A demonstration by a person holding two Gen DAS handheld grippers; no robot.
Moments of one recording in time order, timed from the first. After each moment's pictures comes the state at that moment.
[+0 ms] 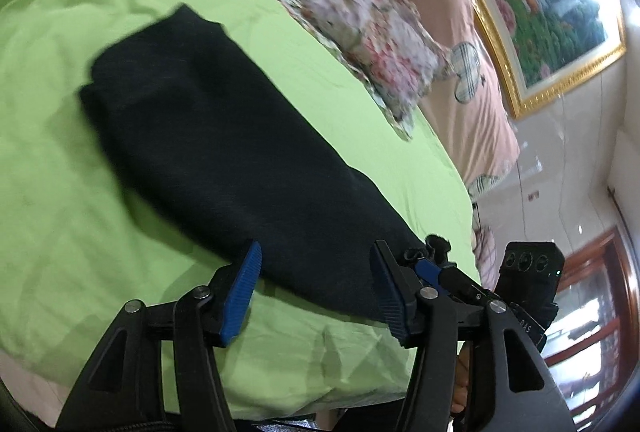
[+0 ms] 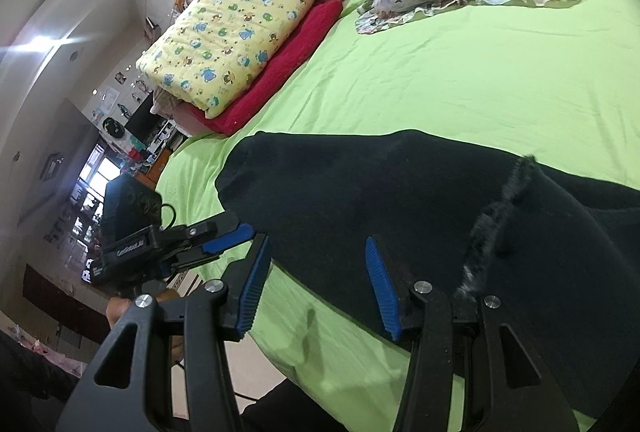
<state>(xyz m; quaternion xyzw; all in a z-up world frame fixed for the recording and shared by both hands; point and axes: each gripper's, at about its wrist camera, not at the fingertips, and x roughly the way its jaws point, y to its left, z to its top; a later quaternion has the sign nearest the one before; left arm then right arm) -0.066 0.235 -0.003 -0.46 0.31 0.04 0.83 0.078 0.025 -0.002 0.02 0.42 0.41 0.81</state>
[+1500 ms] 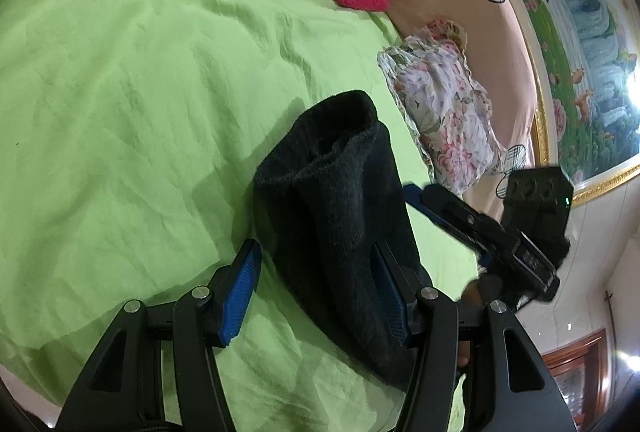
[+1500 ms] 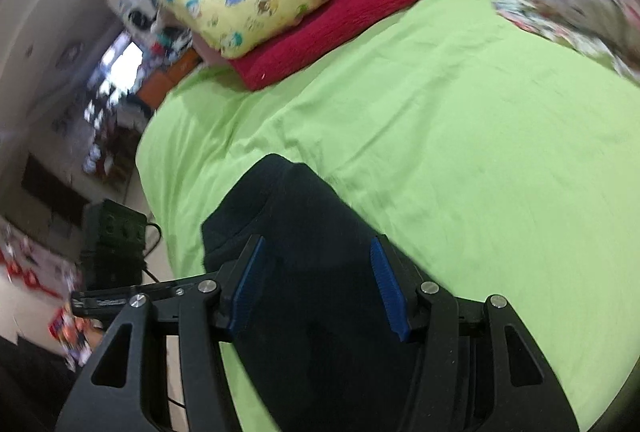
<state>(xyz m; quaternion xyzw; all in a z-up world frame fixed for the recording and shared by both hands) -0.104 0.327 -0.047 -0.56 0.25 0.14 0.78 0.178 0.235 -0.024 -0.17 0.48 0.50 0.70</state>
